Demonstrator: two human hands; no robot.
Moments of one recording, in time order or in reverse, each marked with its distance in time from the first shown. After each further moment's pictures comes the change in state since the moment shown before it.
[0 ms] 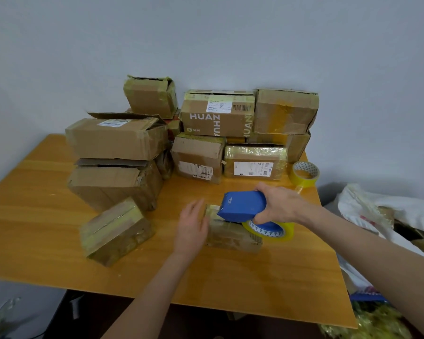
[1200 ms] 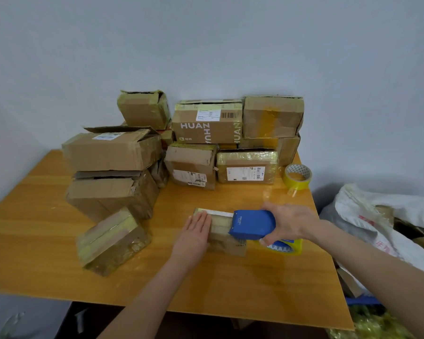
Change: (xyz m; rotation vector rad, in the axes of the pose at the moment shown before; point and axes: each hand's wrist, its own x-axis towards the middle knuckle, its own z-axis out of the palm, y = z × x) left_hand -0.005 0.011 0.006 0.712 -0.432 0.277; right_hand -0.022 0.048 0.022 -0.150 -0.047 0.028
